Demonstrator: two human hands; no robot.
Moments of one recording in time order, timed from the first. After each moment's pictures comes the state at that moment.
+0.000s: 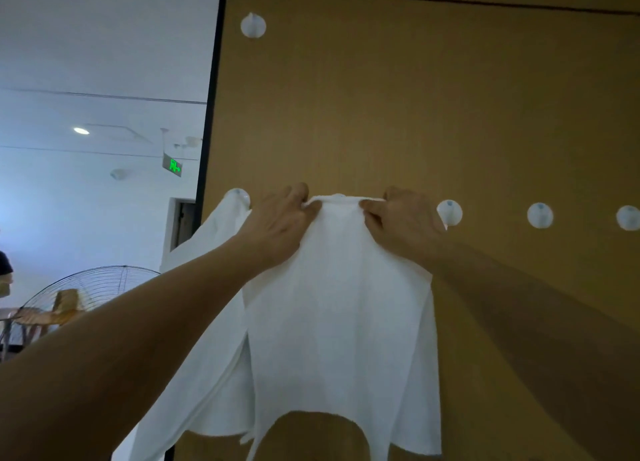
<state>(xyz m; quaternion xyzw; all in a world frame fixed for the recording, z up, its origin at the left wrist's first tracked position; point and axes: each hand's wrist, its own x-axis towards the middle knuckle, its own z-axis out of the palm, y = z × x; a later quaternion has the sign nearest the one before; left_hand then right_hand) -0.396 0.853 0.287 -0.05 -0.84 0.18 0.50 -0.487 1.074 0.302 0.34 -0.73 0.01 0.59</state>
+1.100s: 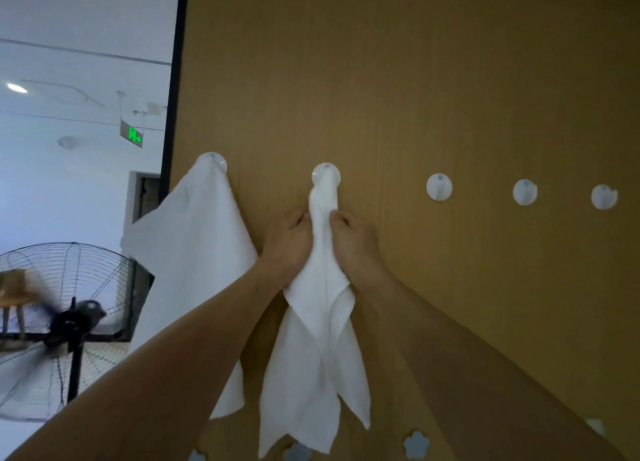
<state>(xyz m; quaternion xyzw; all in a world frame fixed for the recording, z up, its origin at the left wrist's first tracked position) -0.462 0.883 0.220 -0.09 -0.78 -0.48 0.40 -0.482 1.004 0.220 0.31 -0.71 0.57 0.27</state>
